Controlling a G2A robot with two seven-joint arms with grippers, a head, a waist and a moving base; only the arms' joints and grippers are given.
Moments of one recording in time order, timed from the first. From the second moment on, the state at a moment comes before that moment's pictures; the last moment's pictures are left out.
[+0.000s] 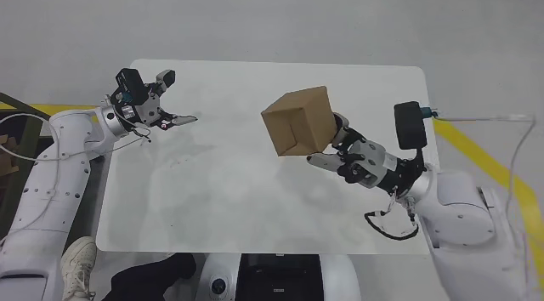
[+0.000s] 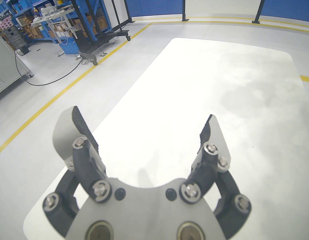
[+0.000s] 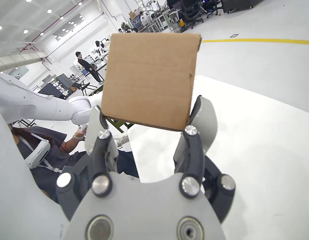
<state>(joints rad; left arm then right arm) 1.13 -0.84 -1.43 -1.31 1.45 -1.01 0.47 -1.47 -1.17 1.40 -2.17 -0.27 -0.48 0.69</state>
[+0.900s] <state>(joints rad) 1.13 -0.84 -1.43 -1.31 1.45 -1.01 0.47 -1.32 -1.19 1.09 -1.88 -0.57 -0.17 0.64</state>
